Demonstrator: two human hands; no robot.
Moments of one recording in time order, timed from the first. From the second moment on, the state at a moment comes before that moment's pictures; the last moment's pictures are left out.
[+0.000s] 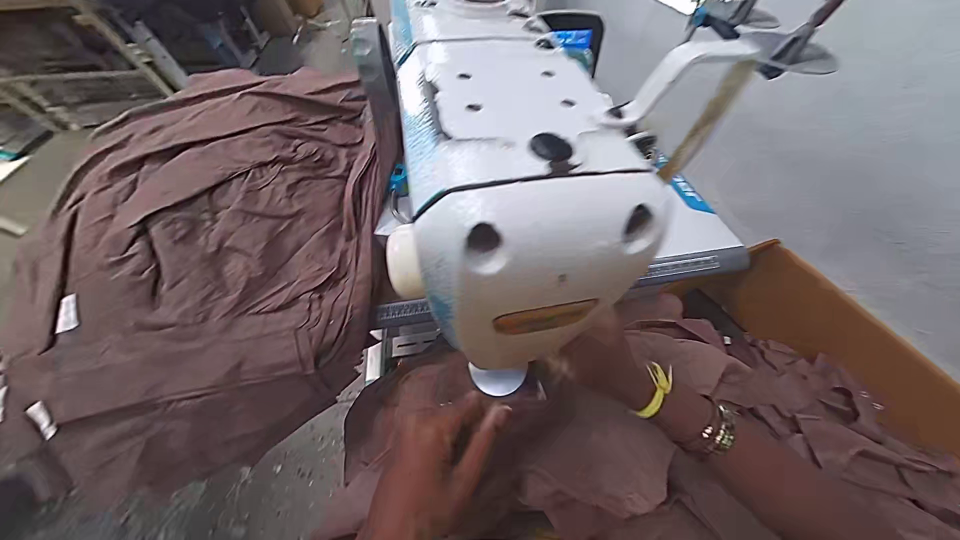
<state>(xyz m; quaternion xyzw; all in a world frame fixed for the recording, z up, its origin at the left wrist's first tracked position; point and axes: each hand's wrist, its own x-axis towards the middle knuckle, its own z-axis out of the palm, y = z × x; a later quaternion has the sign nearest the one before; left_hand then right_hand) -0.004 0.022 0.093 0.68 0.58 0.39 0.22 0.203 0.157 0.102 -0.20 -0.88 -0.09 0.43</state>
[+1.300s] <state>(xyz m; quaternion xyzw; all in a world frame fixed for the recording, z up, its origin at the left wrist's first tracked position) -0.015 0.069 0.068 0.57 0.64 0.43 0.30 0.244 0.224 0.071 -0.46 -0.85 -0.04 0.24</state>
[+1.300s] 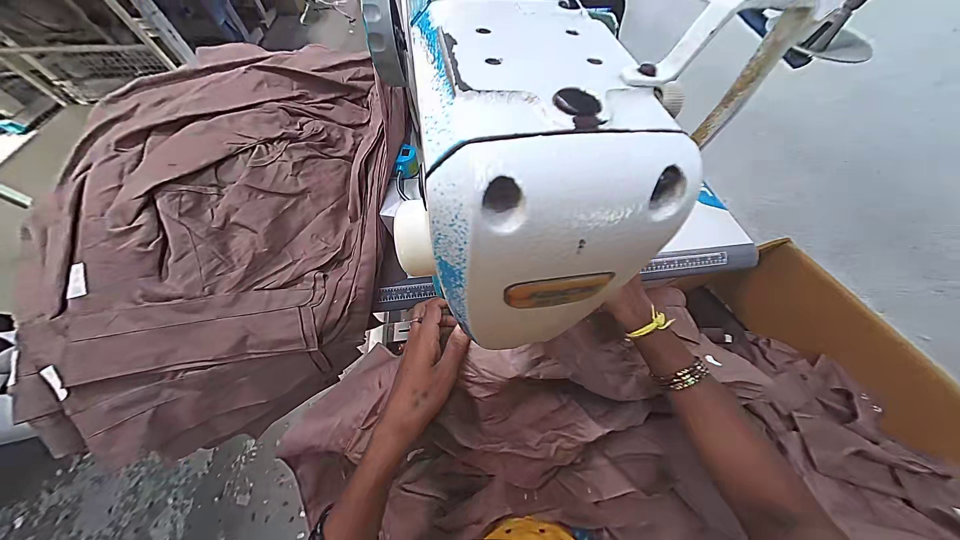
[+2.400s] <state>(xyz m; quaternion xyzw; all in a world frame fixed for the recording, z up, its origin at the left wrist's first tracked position) -0.071 0.013 0.086 0.59 0.59 0.49 0.24 0.197 0.125 0.093 -0.24 -0.86 0.31 0.34</state>
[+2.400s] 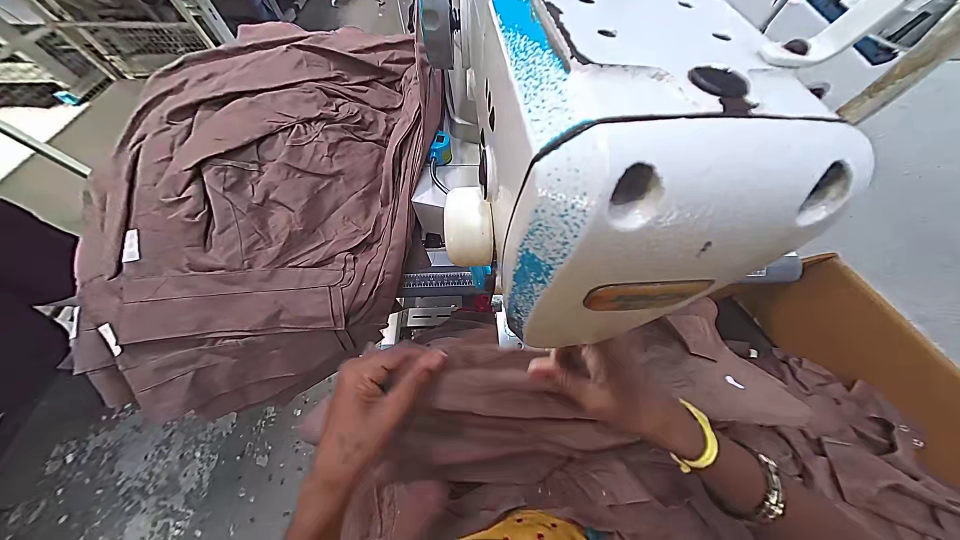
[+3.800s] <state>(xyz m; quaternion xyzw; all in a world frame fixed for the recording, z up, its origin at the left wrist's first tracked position) -0.001 0.071 0.062 0.49 0.64 0.50 0.33 0.254 0.224 0.063 -0.48 -0.80 0.04 0.36</state>
